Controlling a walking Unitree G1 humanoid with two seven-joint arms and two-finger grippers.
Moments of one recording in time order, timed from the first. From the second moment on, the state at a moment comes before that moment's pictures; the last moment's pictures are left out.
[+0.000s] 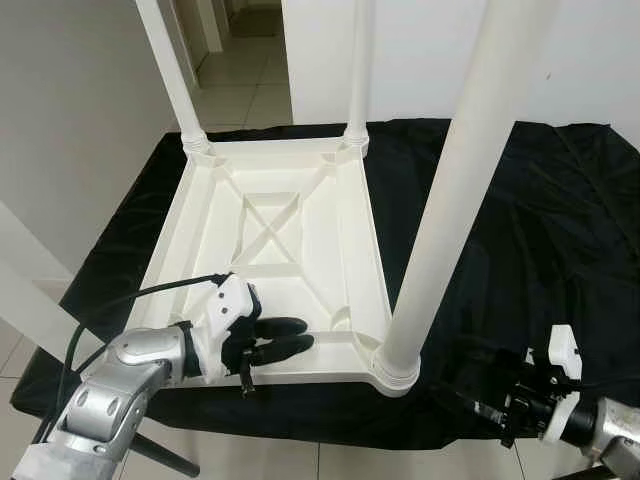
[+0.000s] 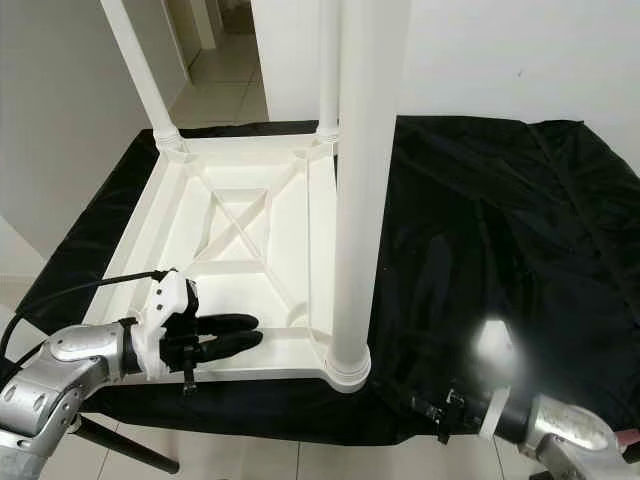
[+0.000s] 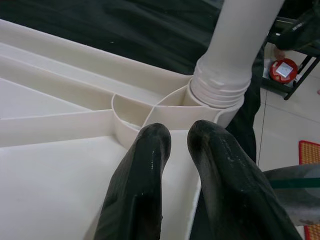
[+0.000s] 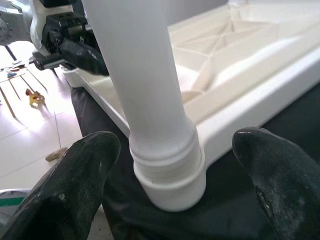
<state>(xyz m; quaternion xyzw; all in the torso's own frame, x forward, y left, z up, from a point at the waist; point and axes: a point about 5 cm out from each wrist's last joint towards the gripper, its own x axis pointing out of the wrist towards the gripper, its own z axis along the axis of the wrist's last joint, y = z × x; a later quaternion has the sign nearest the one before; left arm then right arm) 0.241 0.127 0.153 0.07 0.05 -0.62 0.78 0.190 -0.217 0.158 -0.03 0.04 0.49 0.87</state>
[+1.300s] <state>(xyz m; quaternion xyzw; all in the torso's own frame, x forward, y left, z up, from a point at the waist) 0.221 0.119 0.155 0.07 0.08 -0.65 0.75 0.239 -0.171 0.144 -0.09 -0.01 0.47 0.88</state>
